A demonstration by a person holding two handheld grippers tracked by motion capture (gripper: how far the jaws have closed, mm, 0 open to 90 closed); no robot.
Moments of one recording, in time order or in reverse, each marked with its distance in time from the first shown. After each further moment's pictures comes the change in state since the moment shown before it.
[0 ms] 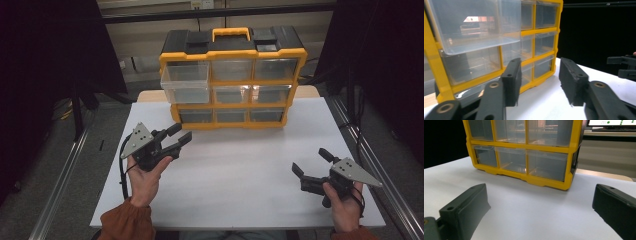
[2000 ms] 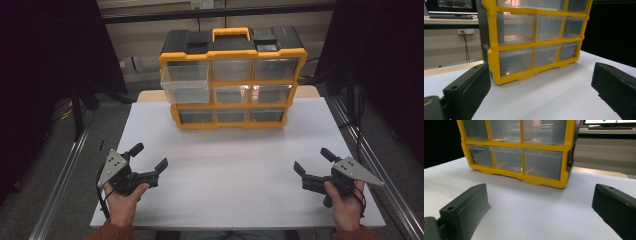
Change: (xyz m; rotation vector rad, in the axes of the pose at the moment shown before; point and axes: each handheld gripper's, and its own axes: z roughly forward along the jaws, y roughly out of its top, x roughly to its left) left arm 0.015 -0.059 -0.063 0.005 0.189 -0.079; right arm -0.005 -0.001 0.000 0.005 -0.023 0.020
